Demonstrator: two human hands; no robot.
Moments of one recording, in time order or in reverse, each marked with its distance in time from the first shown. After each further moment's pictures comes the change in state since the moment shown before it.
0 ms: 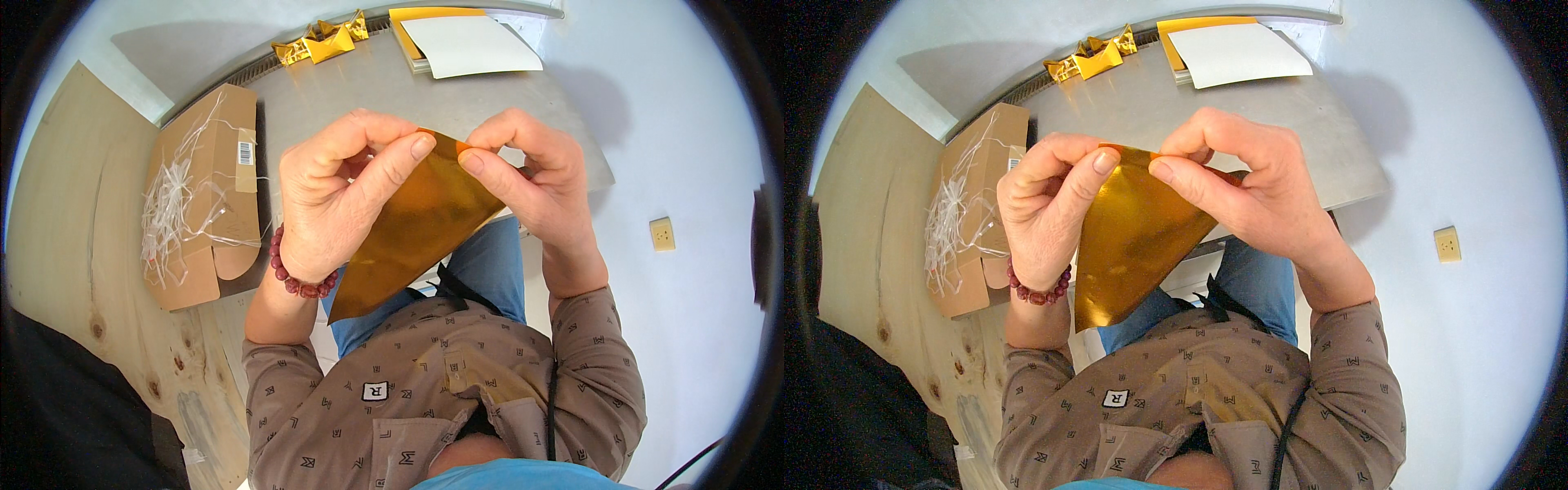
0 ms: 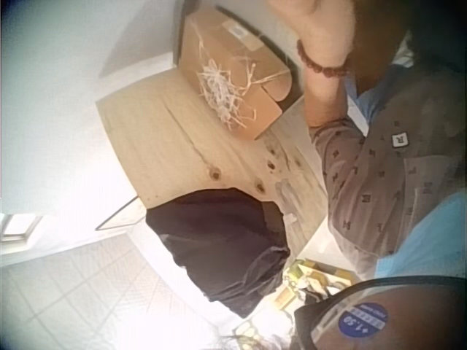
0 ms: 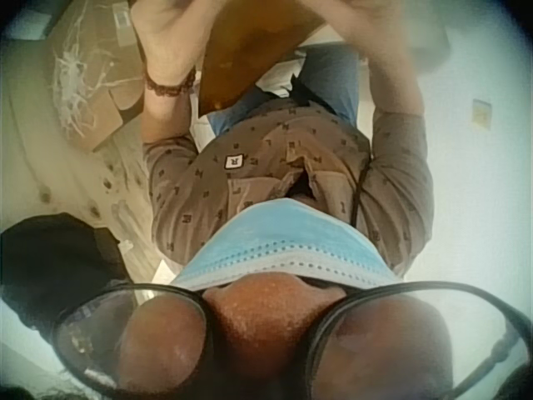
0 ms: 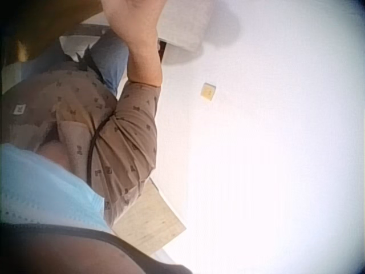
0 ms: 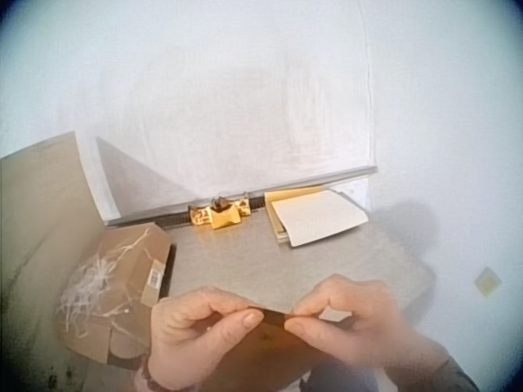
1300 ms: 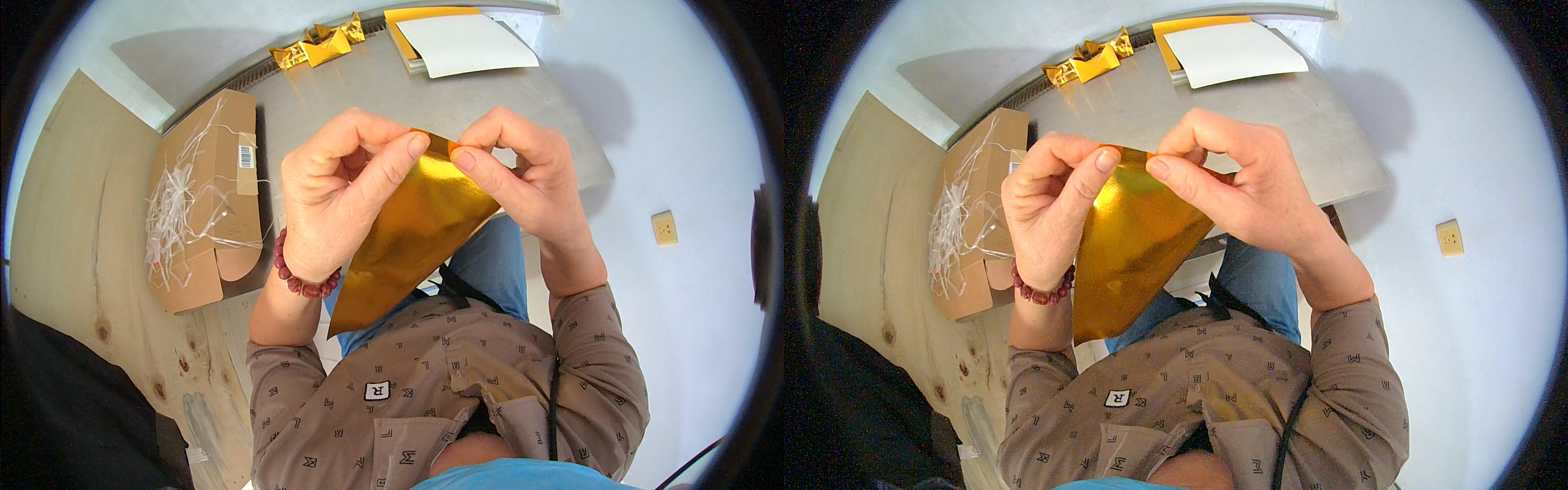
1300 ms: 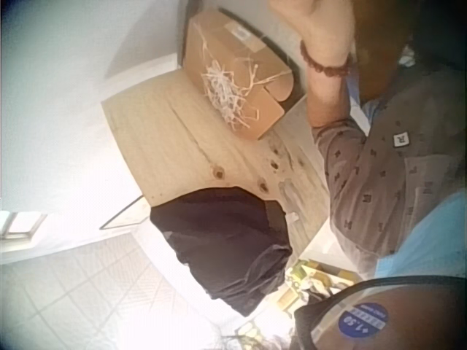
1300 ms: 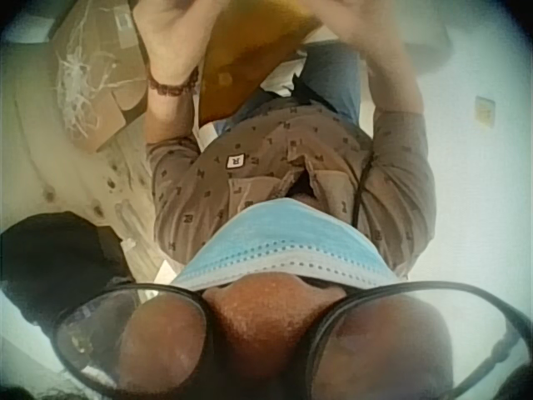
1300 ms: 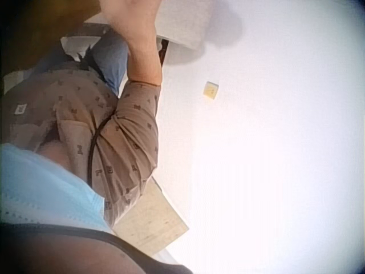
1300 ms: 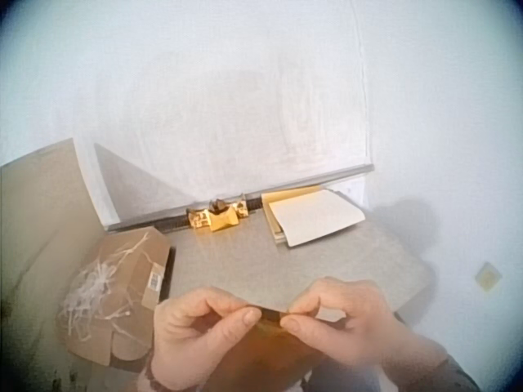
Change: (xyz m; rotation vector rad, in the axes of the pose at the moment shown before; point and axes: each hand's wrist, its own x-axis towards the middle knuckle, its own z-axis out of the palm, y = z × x) left_hand -0.002 -0.001 0.005 -0.095 -0.002 -0.058; right_hand -0.005 0.002 -0.002 0.023 -0.021 0.038
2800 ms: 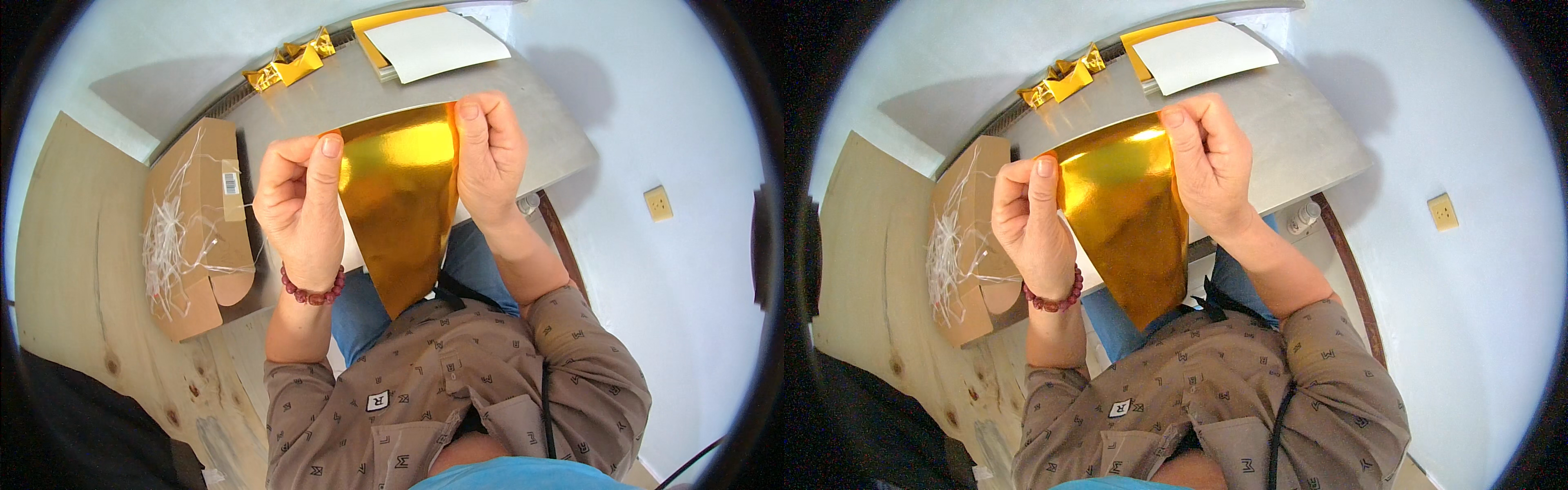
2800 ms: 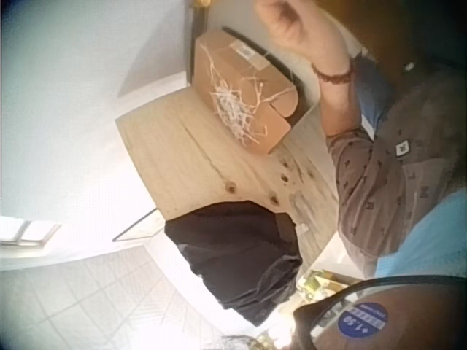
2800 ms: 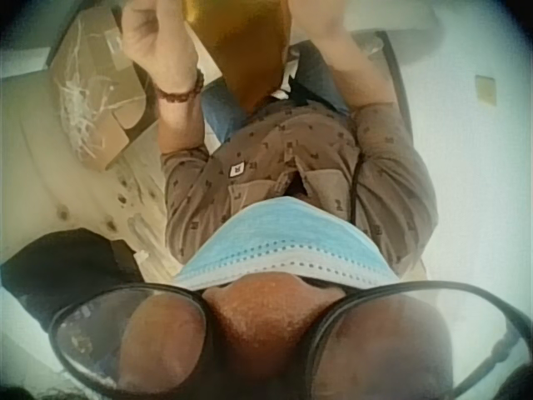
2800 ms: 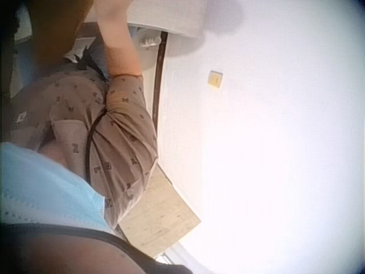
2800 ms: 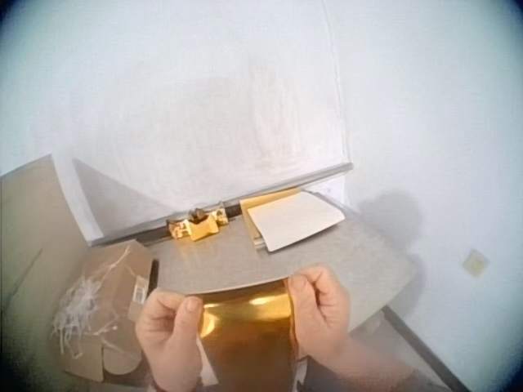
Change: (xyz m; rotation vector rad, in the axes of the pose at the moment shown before) left_hand -0.003 -0.030 0.005 0.000 0.322 0.132; right_hand 0.005 0.068 0.037 0.154 0.603 -0.236
